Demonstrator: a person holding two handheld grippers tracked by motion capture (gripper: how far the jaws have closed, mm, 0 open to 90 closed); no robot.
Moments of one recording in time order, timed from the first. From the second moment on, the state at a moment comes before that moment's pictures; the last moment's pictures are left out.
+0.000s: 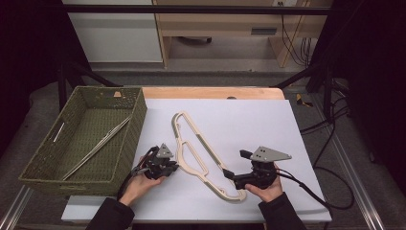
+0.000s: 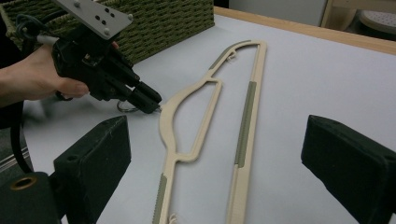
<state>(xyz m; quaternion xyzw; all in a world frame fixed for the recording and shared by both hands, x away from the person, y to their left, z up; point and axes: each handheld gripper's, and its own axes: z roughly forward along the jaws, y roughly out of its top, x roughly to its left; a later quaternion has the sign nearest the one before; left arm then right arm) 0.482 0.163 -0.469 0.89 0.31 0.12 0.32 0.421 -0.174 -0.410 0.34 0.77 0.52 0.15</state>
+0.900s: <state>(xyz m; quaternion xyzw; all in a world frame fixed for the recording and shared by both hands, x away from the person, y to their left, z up) 0.467 0.161 -0.436 0.88 0.30 0.12 0.33 0.426 -0.165 -0.410 0.33 0.77 0.53 0.14</state>
